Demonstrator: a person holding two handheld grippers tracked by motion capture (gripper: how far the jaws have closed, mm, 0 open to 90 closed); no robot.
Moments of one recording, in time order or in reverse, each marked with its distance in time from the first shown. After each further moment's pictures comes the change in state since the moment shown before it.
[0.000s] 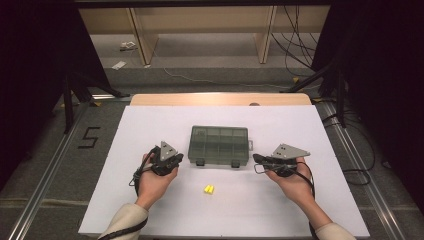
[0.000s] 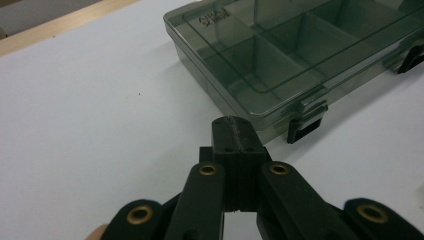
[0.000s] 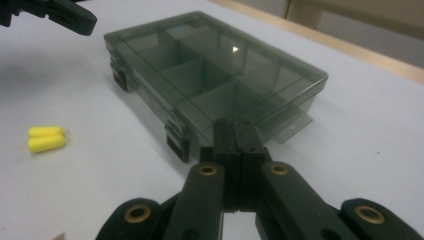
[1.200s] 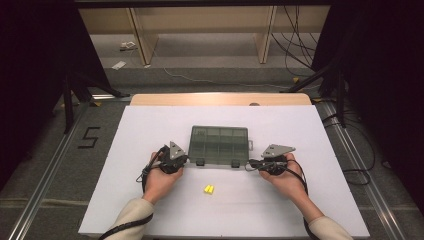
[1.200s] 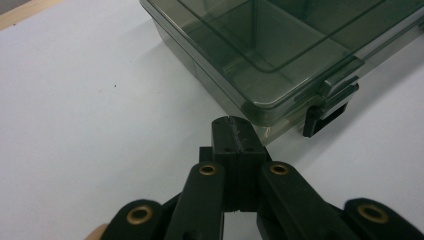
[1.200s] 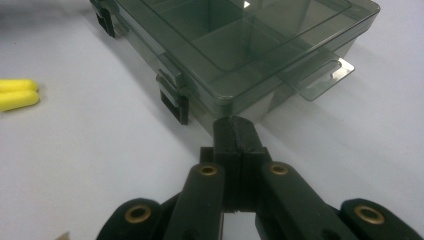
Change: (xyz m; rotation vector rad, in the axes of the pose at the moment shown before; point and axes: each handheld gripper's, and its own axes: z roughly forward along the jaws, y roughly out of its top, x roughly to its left) left arm -0.001 -0.005 0.030 0.060 -0.016 0.071; right arm -0.004 -0.009 0.028 0.180 0.036 0.004
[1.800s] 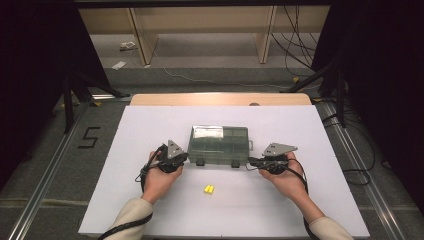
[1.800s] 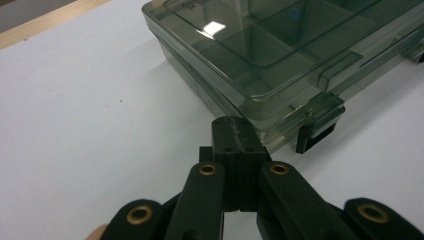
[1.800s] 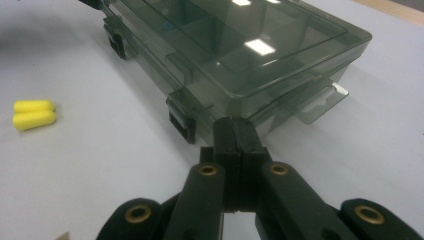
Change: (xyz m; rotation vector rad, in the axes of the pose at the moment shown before) left arm 0.001 0.004 -0.007 -0.058 -0.007 -0.025; right arm 0.003 0.007 -0.006 -0.050 0.006 0.001
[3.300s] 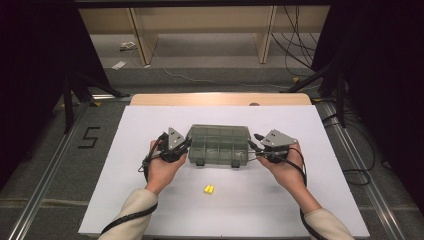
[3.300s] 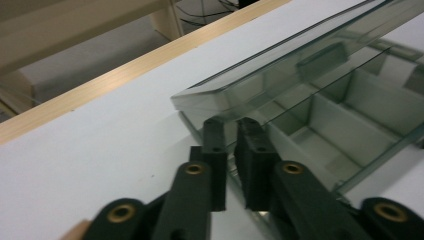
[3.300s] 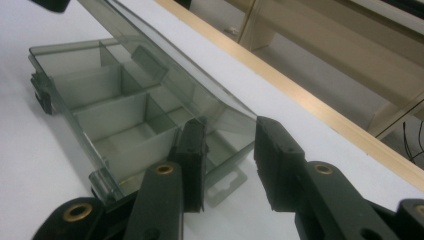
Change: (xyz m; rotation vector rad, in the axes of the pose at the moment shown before) left arm 0.003 0.035 -0.006 -0.143 0.083 0.030; right arm -0.003 0.041 -0.011 -0.123 -0.243 -0.172
